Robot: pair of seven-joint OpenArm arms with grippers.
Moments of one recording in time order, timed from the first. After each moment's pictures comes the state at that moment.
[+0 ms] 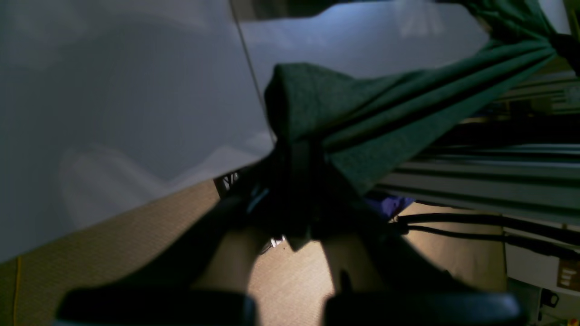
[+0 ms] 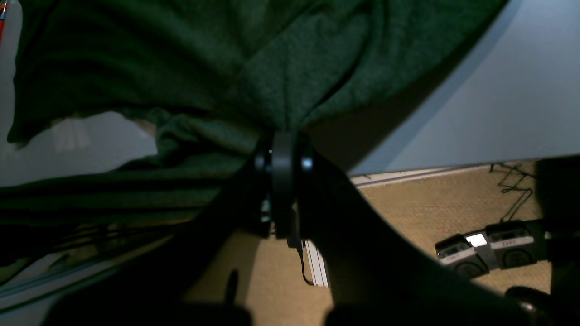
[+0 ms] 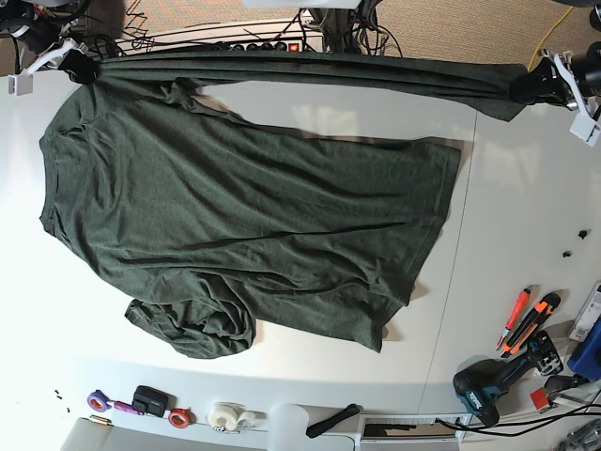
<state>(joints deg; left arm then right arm) 32.0 -30.5 -36.8 94.6 -83.5 -43.7 81.6 -32.8 14.9 62.8 99.0 69.1 36.9 -78.5</state>
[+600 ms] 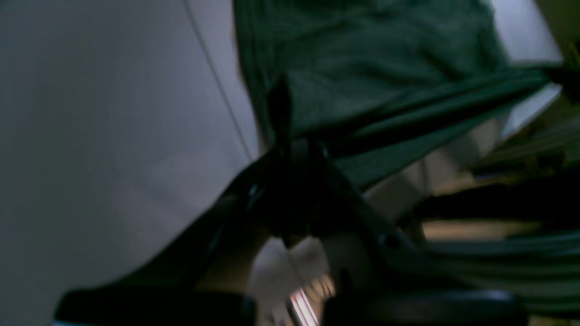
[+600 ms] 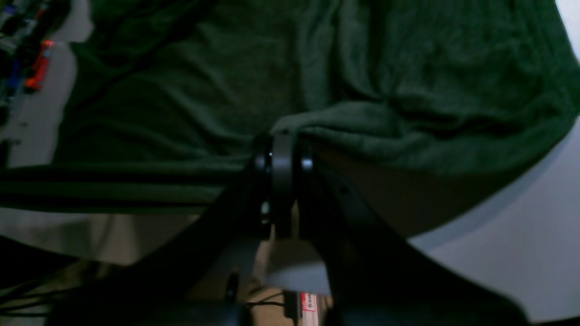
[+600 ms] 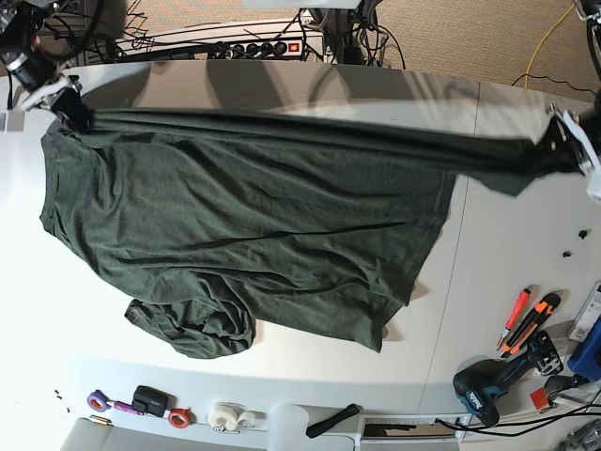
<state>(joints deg) 17.1 -30.1 -36.8 95.3 -83.4 -43.7 74.2 -20.0 14.9 62.9 99.0 68.0 38.9 -78.7</state>
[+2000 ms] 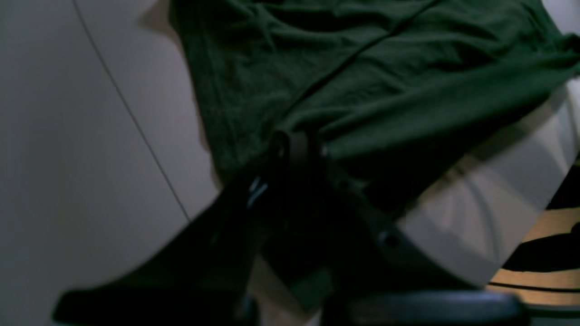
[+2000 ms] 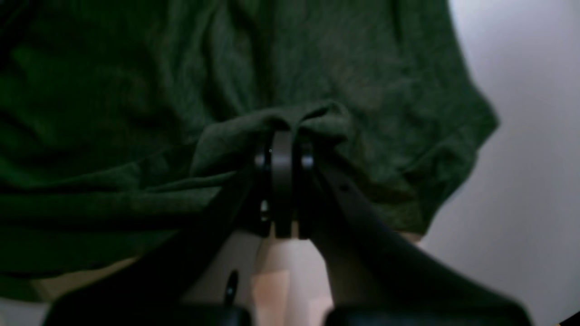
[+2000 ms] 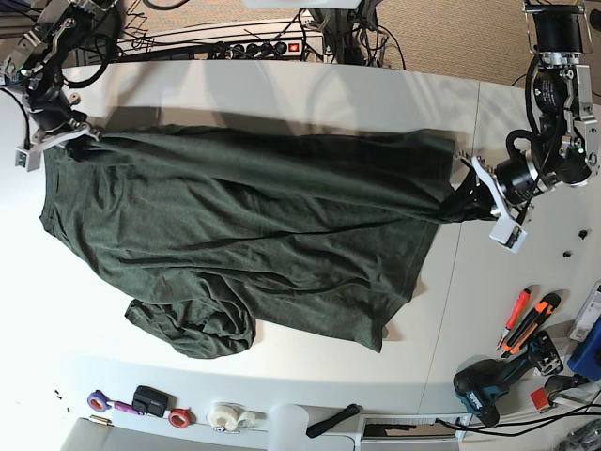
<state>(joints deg) 4.3 -24.6 -9.8 94.7 -50.8 -39.2 53.8 -14.4 14.9 48.1 98.9 31.8 23.4 -58.2</state>
